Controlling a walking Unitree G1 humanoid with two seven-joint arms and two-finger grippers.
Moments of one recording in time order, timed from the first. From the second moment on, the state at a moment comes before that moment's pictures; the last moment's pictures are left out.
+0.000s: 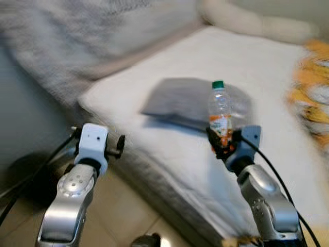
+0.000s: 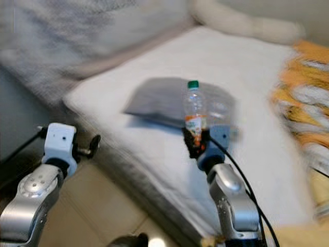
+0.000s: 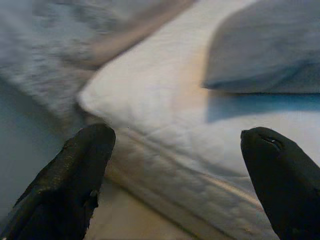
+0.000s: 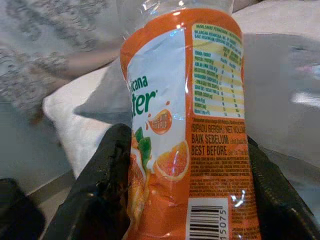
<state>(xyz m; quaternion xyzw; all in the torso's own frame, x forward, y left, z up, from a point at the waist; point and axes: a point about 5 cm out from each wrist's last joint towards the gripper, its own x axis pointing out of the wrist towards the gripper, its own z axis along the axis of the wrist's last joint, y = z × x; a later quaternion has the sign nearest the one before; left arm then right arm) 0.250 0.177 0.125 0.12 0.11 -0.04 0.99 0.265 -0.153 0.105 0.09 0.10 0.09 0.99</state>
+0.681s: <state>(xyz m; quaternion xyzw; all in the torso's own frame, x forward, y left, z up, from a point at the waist) 0.256 0.183 0.124 0.09 0.11 -0.02 0.99 0.262 -0.139 0.095 0.10 0.15 0.12 0.98</state>
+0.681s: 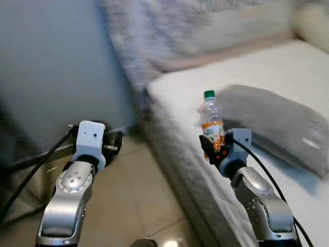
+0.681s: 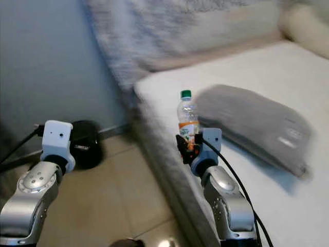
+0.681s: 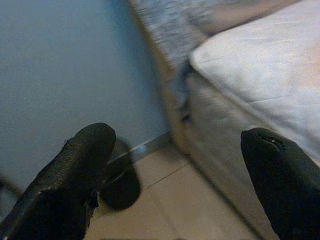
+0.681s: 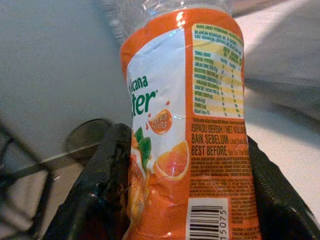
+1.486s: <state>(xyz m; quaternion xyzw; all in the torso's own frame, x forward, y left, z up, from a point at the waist) 0.260 0.188 0.125 0.07 0.12 -0.01 0.99 0.266 -0.128 0.094 0.09 0.16 0.14 0.97</state>
